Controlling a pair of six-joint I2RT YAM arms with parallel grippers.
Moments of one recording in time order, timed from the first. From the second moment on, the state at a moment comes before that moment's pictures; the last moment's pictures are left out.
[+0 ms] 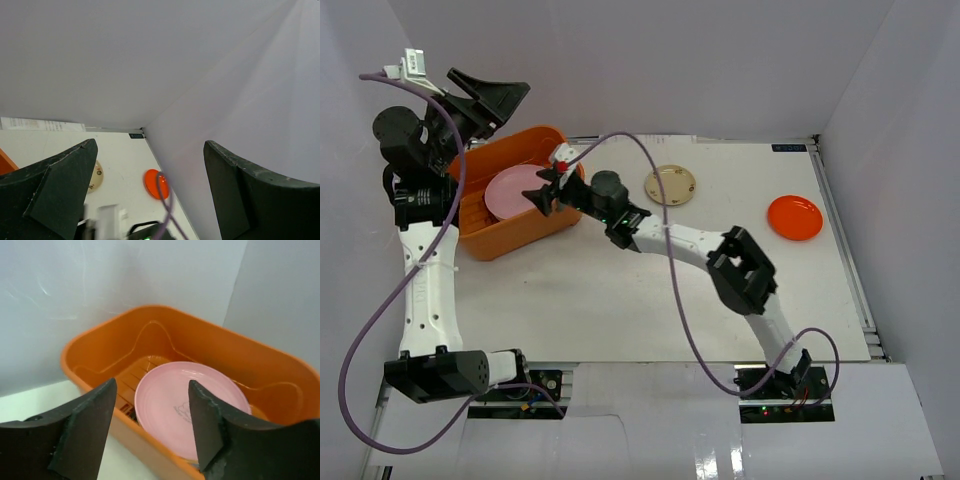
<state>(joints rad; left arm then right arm) 0.14 1.28 1.60 -0.05 0.63 -0.89 0.99 2.31 1.92 0.57 -0.21 -0.04</state>
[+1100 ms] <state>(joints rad) -0.54 2.18 1.51 0.05 0.01 -1.08 -0.31 1.30 0.42 0.47 0.10 0.91</state>
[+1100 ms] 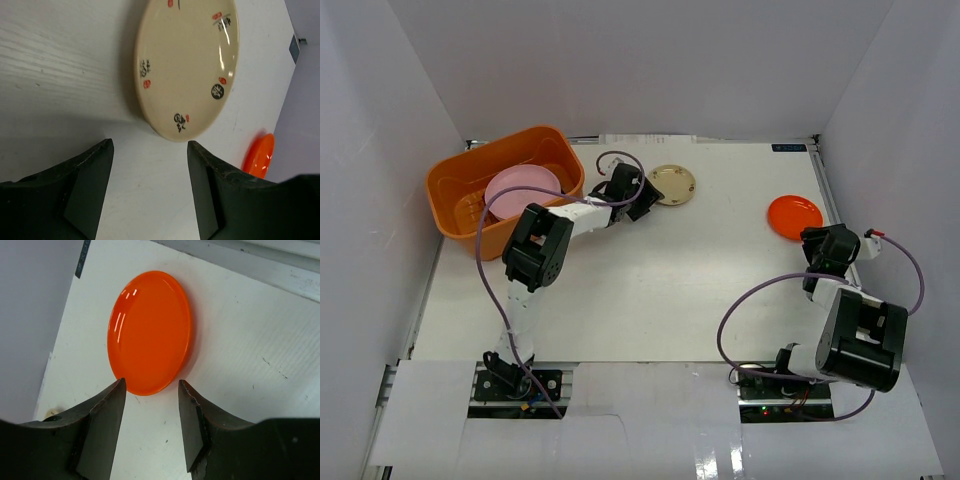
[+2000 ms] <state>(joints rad) -0.52 2.33 1.66 0.09 -0.12 -1.06 -0.37 1.78 0.48 0.83 -0.16 1.08</state>
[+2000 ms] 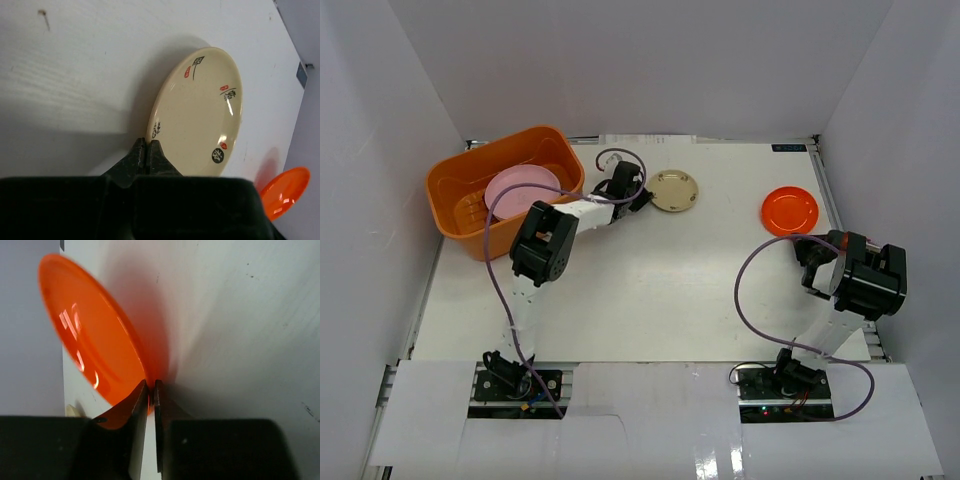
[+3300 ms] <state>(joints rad) 0.22 1.46 1.03 -0.20 -0.11 -0.77 0.55 1.68 1.33 0.43 -0.29 0.68</state>
